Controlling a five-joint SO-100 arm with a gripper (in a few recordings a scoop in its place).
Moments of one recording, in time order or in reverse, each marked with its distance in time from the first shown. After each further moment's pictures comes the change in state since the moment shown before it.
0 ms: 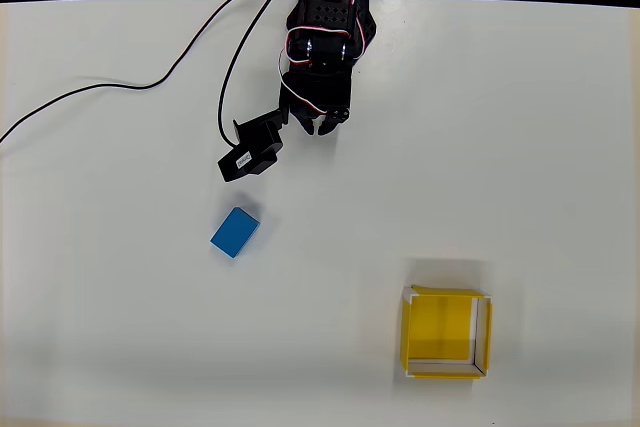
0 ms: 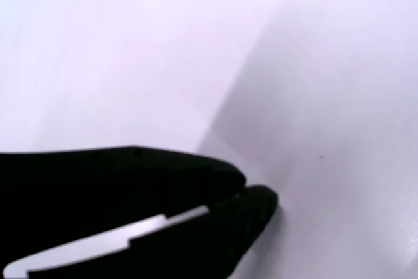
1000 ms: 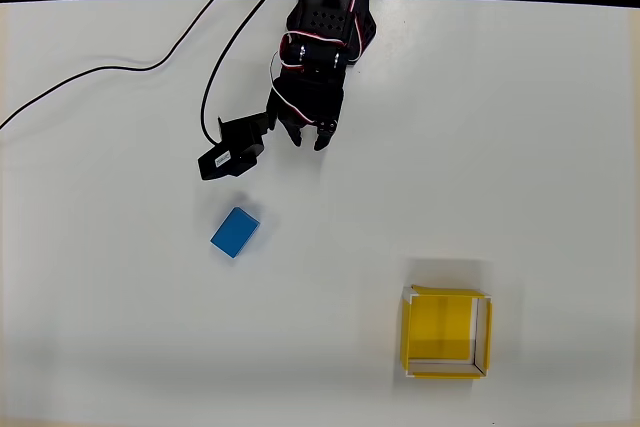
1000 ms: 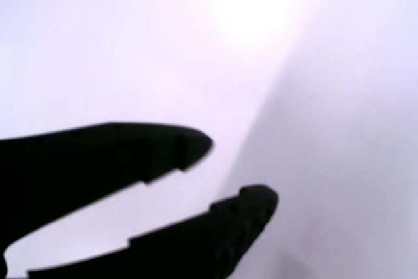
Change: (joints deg) arm 7.3 -26.0 -14.2 -18.0 5.7
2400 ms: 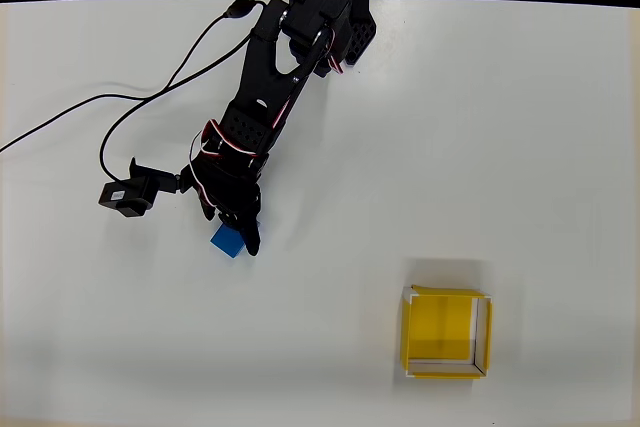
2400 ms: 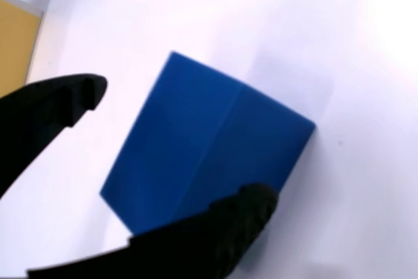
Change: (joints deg) arm 16.5 -72.7 -42.6 -33.6 7.8
